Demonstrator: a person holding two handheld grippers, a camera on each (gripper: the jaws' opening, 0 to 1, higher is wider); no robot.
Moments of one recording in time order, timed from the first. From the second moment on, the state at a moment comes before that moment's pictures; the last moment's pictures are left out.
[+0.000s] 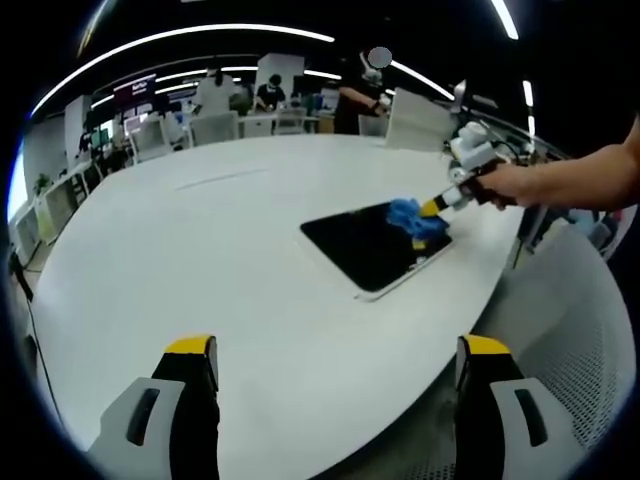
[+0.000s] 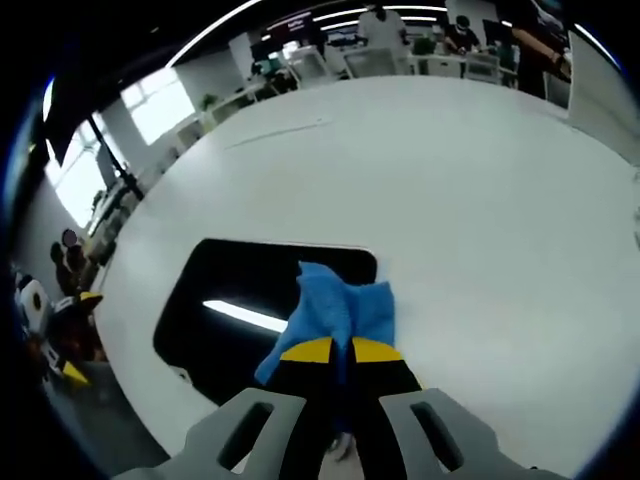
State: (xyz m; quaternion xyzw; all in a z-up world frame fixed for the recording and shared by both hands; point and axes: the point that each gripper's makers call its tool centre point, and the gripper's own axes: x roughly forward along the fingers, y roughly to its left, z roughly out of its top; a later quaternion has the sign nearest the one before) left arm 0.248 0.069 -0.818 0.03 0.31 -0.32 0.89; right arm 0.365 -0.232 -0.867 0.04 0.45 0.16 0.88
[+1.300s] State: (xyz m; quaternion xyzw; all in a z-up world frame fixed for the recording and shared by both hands) left arm 0.248 0.069 -0.817 0.03 0.31 -0.32 0.89; right arm 0.334 -0.235 -0.866 0.05 0.41 0.14 0.90
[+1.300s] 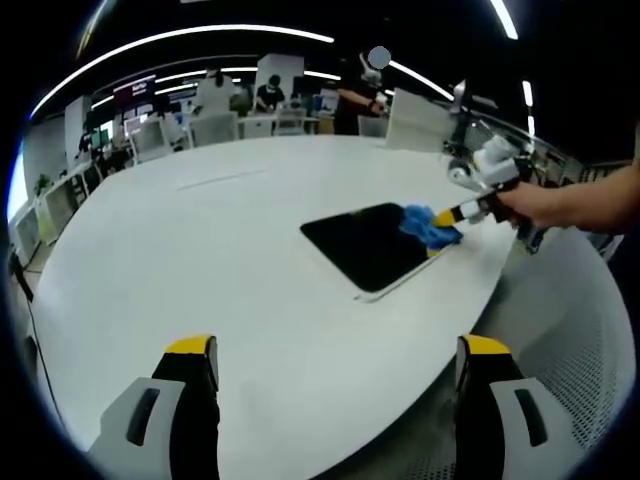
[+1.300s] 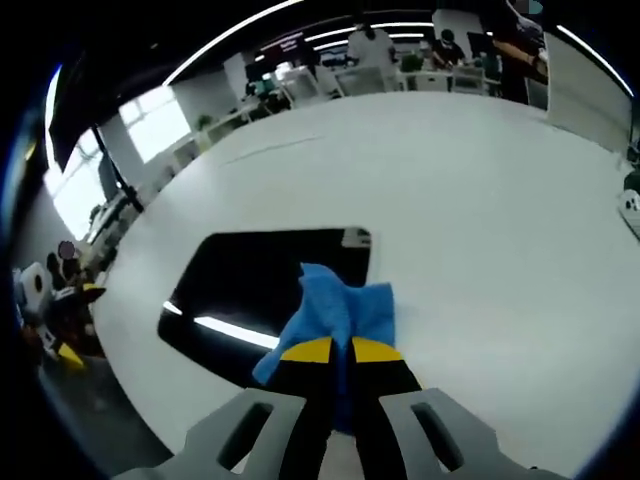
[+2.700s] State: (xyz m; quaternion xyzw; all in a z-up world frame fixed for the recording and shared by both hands) left arm 0.249 0.070 -0.816 0.03 0.31 -0.32 0.90; right arm 0.334 -0.222 -0.865 0.06 0.42 0.14 0.90
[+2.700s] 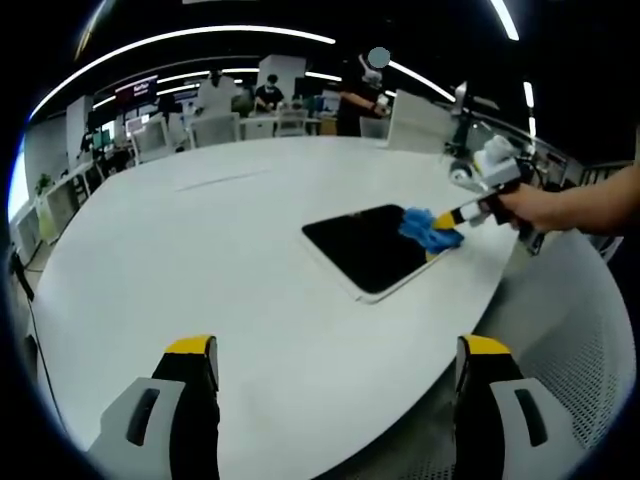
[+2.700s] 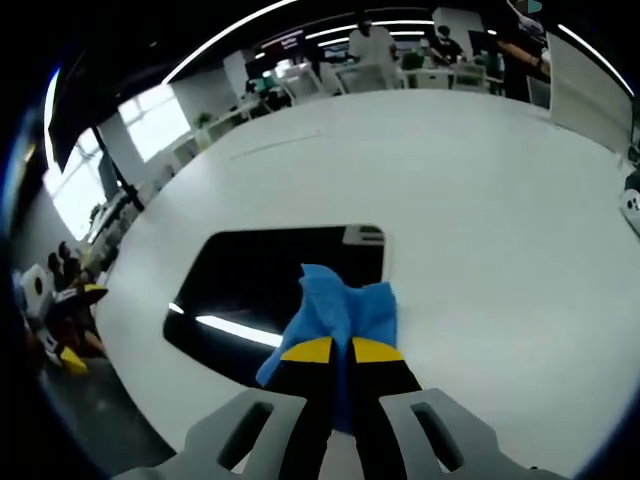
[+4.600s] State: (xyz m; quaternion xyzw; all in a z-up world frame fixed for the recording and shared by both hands) left arm 0.250 0.070 -0.814 0.03 0.30 -0.32 0.90; right arm 0.339 -0.155 -0.867 0.08 0.46 0.16 0.87
